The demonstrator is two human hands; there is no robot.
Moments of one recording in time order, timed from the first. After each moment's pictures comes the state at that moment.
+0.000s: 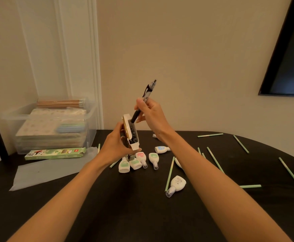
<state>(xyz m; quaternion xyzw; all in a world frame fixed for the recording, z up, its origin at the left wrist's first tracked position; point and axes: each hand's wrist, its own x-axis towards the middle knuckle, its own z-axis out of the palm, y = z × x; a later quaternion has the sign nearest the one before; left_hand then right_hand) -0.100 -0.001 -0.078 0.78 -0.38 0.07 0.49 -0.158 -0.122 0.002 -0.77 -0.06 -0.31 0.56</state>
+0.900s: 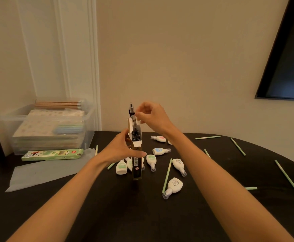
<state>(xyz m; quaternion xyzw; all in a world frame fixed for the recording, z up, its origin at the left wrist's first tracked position) -0.100 -0.012 -0.070 0.77 -0.37 -0.11 0.51 -0.160 -0.142 0.007 -0.86 -0.04 -0.29 0.41</state>
